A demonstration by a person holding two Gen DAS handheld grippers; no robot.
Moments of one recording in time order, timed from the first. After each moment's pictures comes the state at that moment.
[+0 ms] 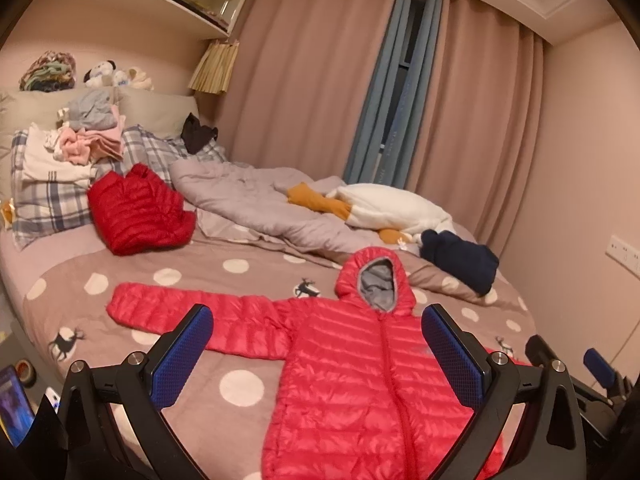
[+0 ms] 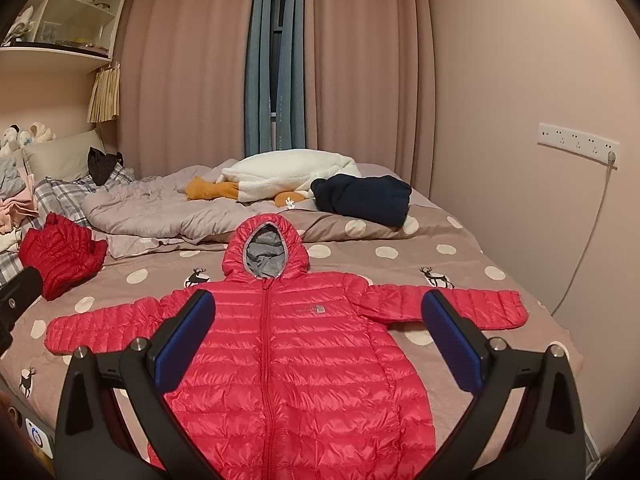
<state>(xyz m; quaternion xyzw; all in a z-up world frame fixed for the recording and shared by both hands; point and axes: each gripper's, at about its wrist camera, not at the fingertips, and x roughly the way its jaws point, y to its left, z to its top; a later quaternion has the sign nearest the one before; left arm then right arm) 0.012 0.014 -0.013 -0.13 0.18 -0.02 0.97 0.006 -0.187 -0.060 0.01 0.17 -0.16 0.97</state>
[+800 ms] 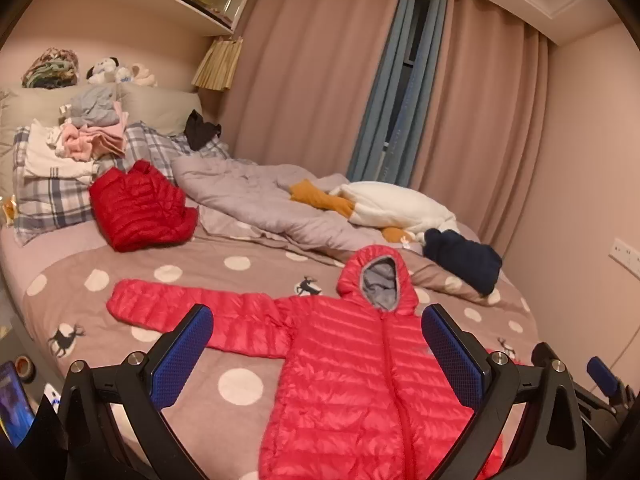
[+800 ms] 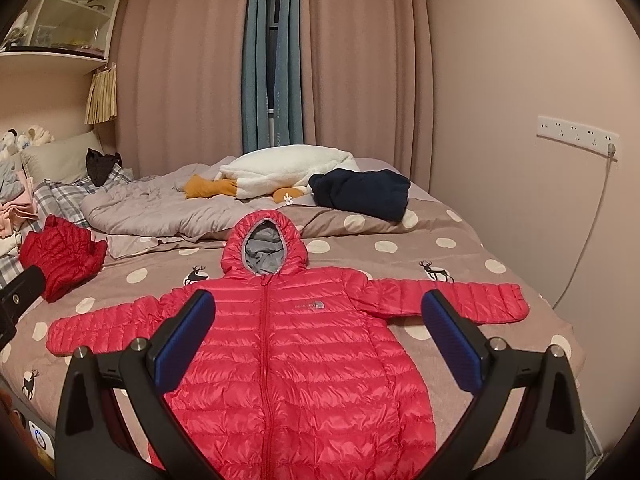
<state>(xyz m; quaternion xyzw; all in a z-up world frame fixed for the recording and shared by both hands) 0.018 0.010 -0.010 -0.13 0.19 -0.02 0.97 0.004 -0.191 -0.060 0.02 0.18 -0.16 0.97</state>
